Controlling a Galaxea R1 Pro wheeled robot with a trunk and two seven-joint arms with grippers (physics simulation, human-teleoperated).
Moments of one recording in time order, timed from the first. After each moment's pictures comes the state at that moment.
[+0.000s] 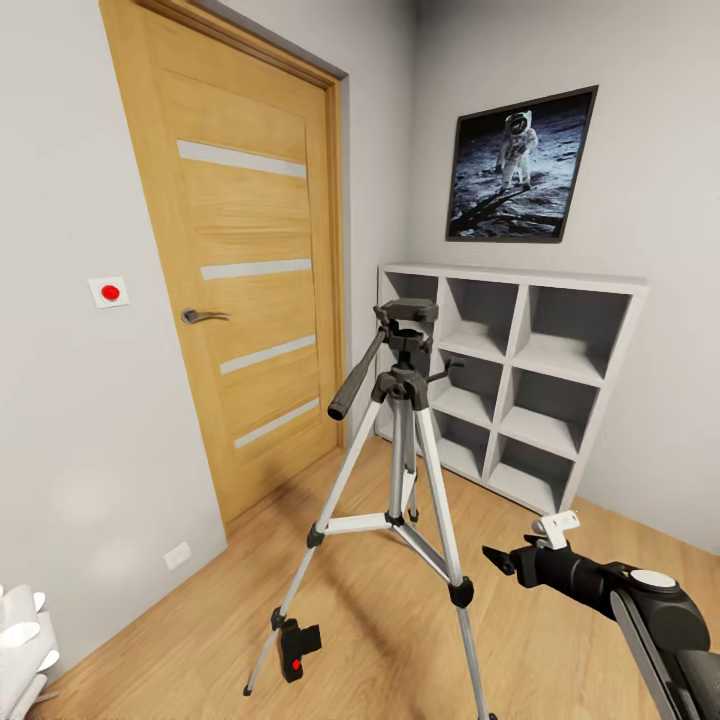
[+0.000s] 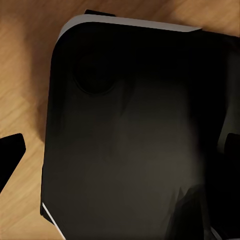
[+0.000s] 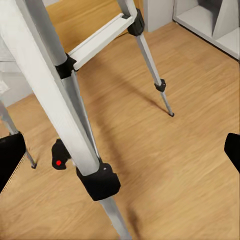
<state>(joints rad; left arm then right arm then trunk) 0.00 -0.03 0.04 -0.03 0.13 -0.06 0.00 -0.21 -0.21 -0.14 -1.57 0.00 0.75 0.59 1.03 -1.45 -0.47</state>
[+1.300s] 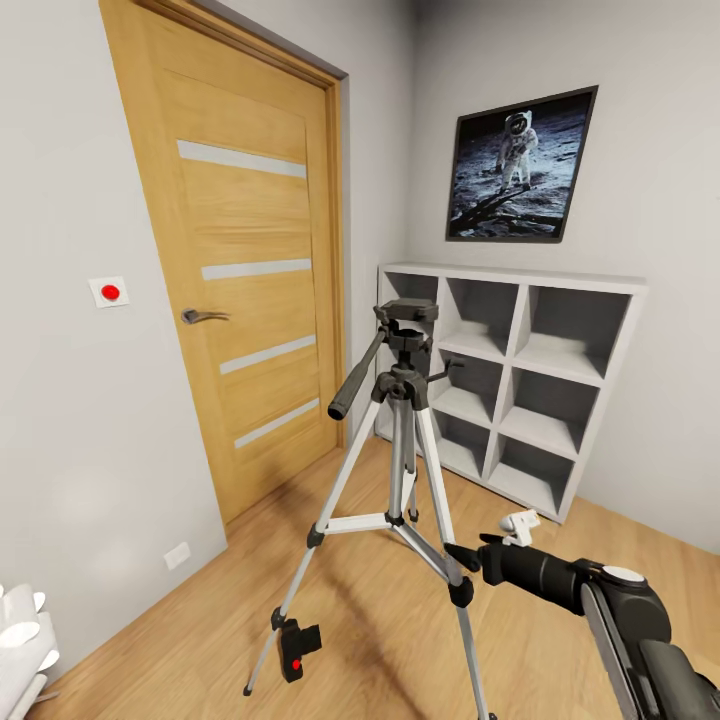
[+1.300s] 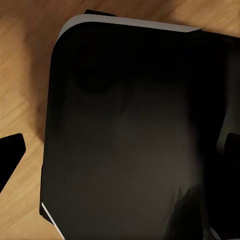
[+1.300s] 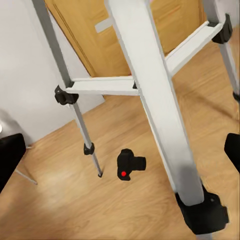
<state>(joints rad) 0.00 -0.03 0.04 -0.03 0.13 -0.06 0.00 -0.24 -0.09 -0.17 -1.54 0.01 0.76 0.79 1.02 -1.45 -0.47</state>
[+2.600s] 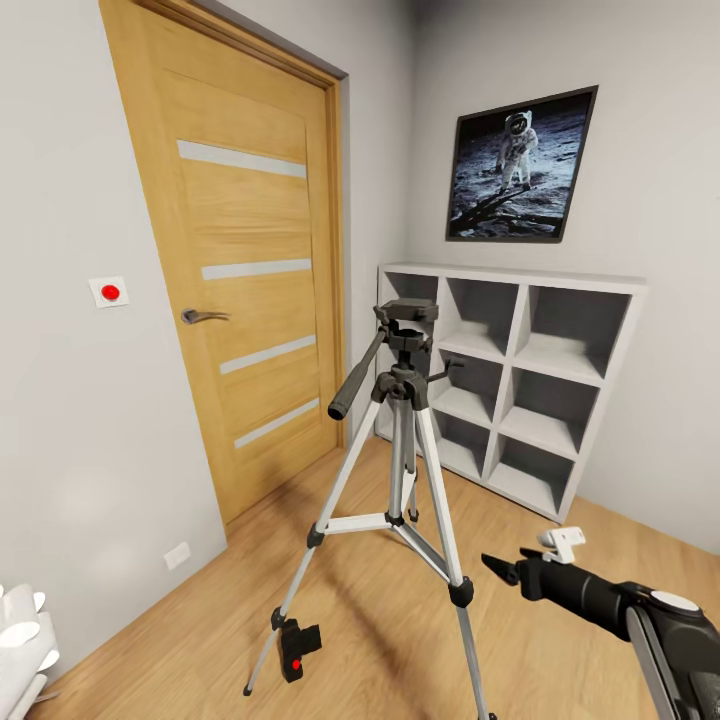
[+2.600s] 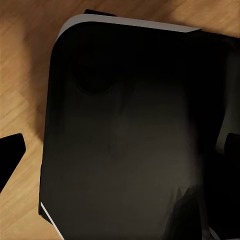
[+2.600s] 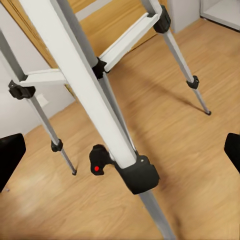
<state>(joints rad) 0.00 -0.03 0.04 -0.03 0.13 -0.06 0.00 -0.18 -0.13 -0.29 -1.56 0.03 0.74 0.78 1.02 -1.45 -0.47</state>
